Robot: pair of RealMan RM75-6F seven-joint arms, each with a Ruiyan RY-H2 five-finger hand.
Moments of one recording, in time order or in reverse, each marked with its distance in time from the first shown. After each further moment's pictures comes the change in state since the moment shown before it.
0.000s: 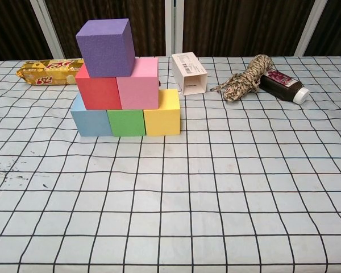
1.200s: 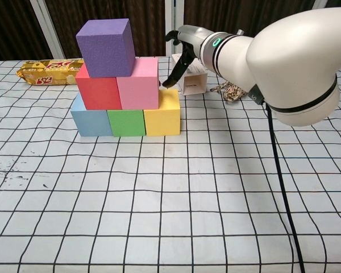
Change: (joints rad) left arm -0.012 -0.107 0.036 0.190 0.017 -0.051 -0.257; right arm 0.849 -0.677 0.512 0.605 0.986 -0.570 -0.190
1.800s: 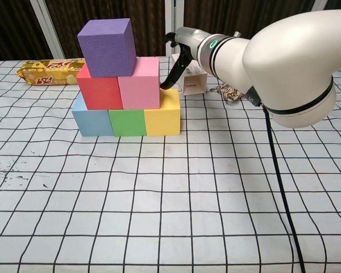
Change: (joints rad) left arm 0.001 -0.002 -0.001 0.004 -0.002 0.001 -0.004; right arm 0.010 -0.019 0.001 0.017 -0.003 -0.010 0.008
